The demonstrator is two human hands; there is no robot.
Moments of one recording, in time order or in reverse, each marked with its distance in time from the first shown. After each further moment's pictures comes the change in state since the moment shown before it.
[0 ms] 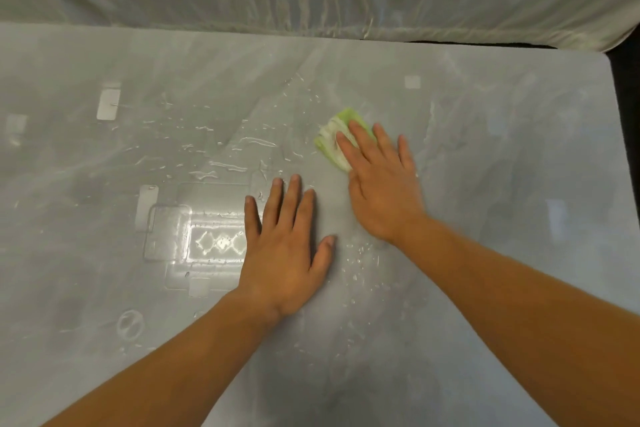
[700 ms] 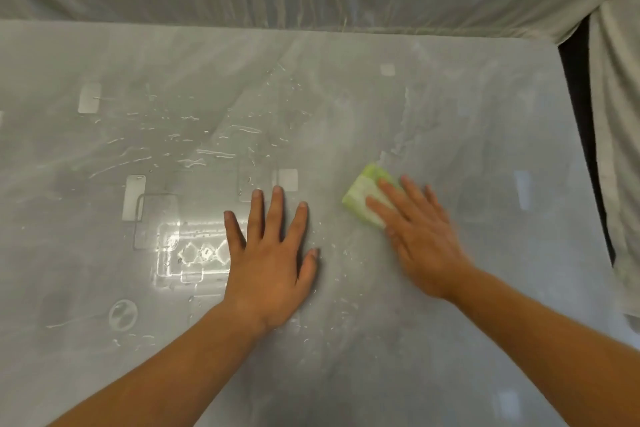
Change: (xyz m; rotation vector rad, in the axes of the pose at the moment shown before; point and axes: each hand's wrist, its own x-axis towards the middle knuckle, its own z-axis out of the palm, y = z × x) left_hand -0.041 -0.007 0.012 0.179 -0.099 0.020; right_hand -0.126 0.049 0.012 0.008 -0.015 -0.081
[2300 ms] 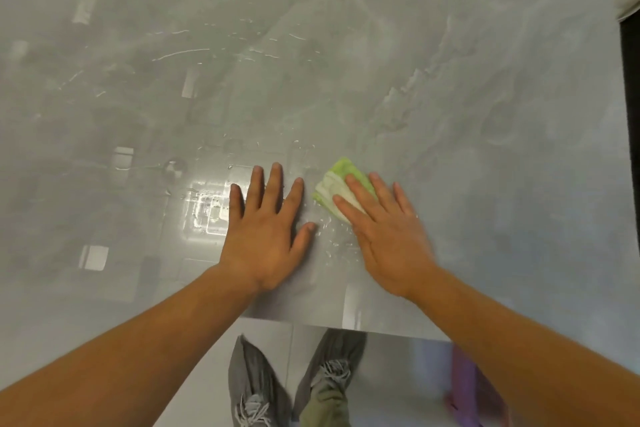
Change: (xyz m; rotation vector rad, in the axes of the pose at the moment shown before) left_hand -0.134 0.002 0.044 -0.024 0.009 -0.134; right_hand -0.104 -0.101 0.049 -0.038 -0.061 -0.198
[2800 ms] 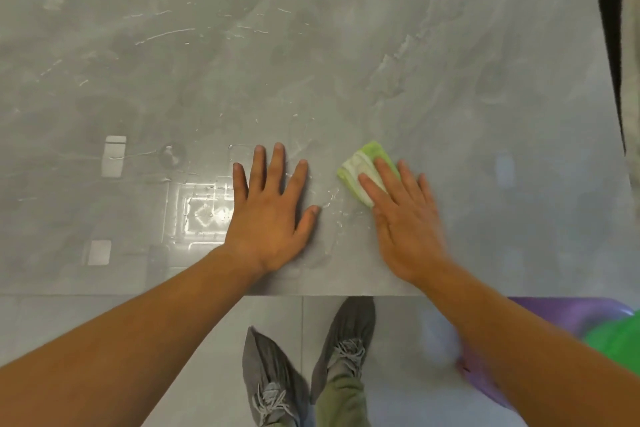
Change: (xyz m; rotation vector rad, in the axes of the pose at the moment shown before) left_hand -0.005 -0.017 0.010 0.021 0.049 0.138; right_hand -0.031 -0.031 0.011 0.107 0.103 0.312
